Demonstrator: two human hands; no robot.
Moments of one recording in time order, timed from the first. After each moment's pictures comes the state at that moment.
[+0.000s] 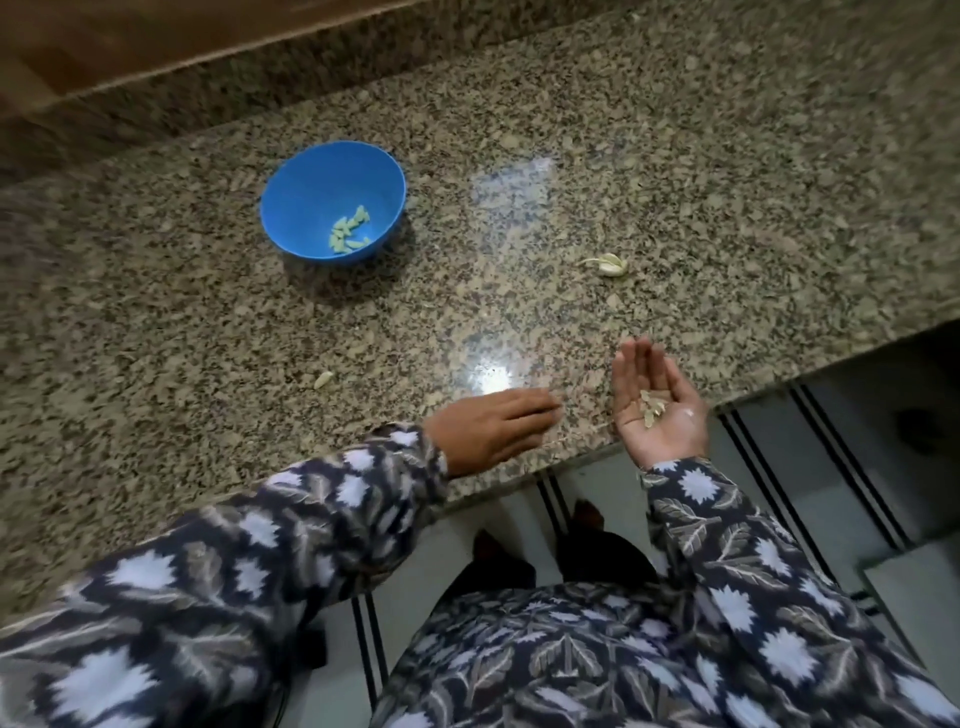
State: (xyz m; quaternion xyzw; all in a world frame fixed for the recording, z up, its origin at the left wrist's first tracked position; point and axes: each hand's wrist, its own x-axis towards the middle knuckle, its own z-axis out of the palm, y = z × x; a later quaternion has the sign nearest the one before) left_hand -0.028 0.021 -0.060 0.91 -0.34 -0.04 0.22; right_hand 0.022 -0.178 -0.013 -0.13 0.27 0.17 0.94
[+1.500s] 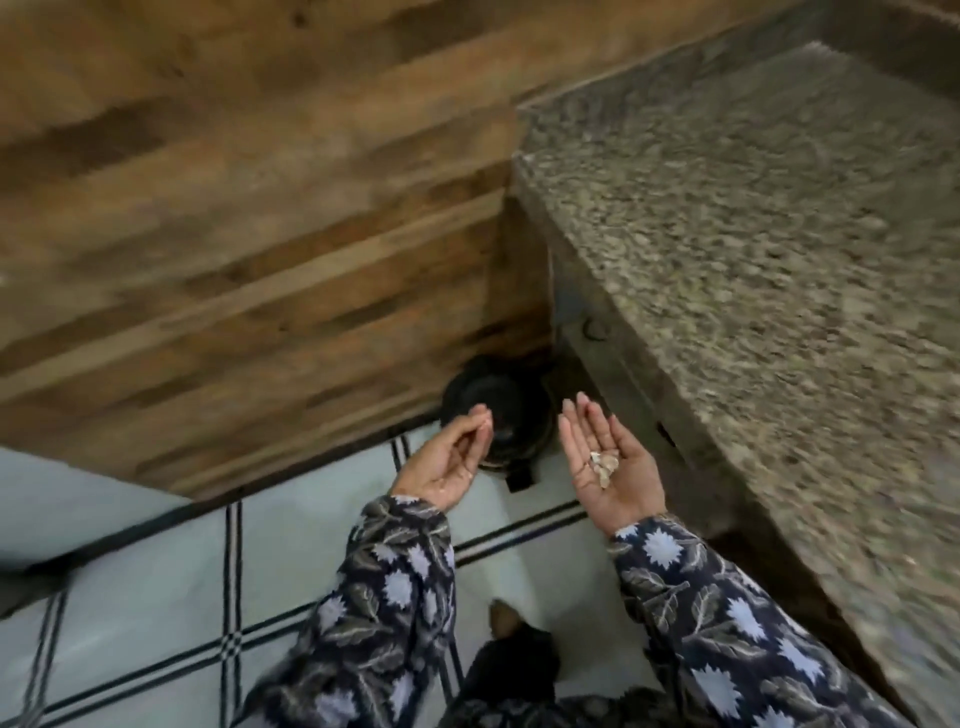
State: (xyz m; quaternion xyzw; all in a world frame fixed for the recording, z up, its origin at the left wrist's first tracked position) left_hand -0.488 0.074 -0.003 0.16 -0.43 -0.60 -0.65; right_hand -0.317 0.103 -0.002 -0.28 0.15 0.82 0.47
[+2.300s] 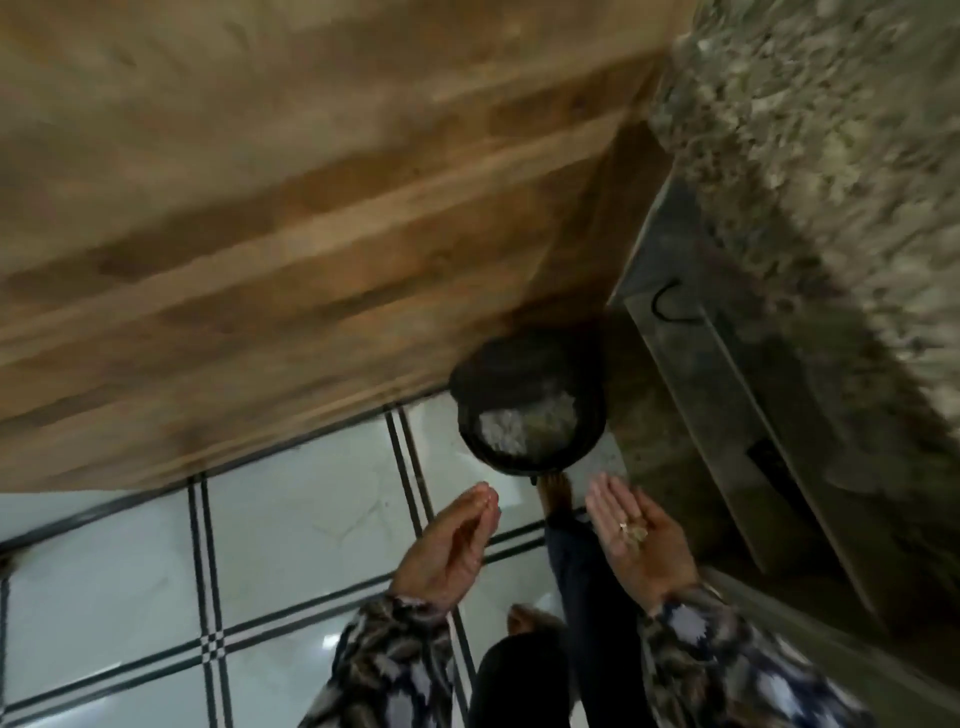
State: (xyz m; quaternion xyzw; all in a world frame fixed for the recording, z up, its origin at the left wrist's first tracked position) left_hand -0.641 0.162 -0.174 0.28 -0.50 -0.52 -0.63; right_hand -0.453 0.215 -0.210 -0.47 0.02 0.79 0.39
